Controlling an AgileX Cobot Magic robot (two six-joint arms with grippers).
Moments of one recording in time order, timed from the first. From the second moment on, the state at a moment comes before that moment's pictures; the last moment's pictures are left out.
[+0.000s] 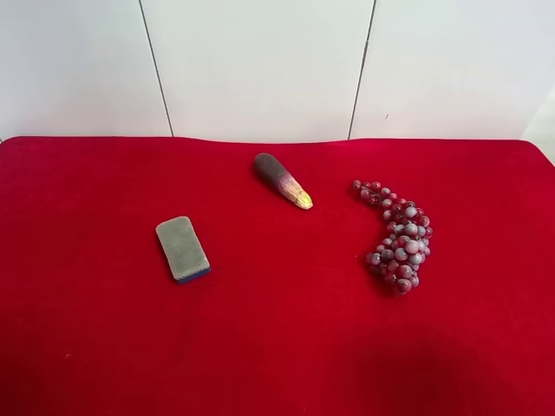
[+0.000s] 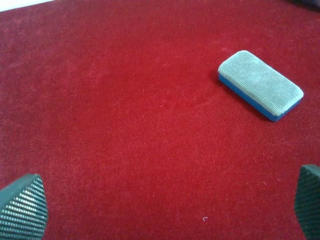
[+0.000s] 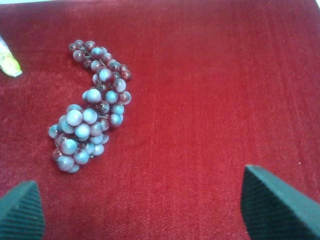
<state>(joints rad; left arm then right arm) 0.12 0.00 -0.51 -0.20 1.08 0.31 0.08 0.00 -0.48 -0.02 1.05 0.03</state>
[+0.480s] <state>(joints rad) 0.12 0.00 -0.51 -0.20 1.08 0.31 0.08 0.00 -0.48 0.02 1.05 0.03</state>
